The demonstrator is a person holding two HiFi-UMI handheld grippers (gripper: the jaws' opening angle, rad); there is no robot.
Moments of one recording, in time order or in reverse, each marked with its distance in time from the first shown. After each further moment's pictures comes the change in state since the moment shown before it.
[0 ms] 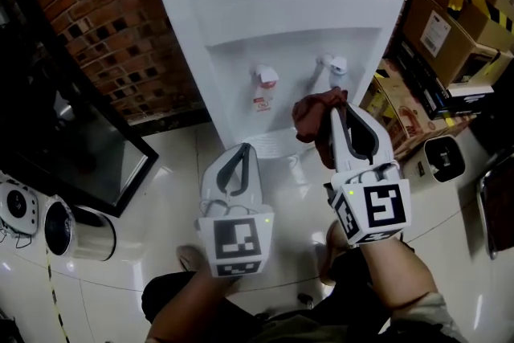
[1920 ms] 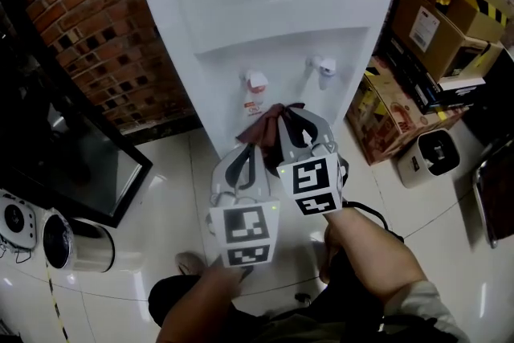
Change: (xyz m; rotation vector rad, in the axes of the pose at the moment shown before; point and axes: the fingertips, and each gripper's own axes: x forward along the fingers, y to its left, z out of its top) left arm 0.026 -0.018 -0.016 -0.086 0.045 -0.037; right arm 0.065 0.047 -0.091 -0.231 0.250 0.063
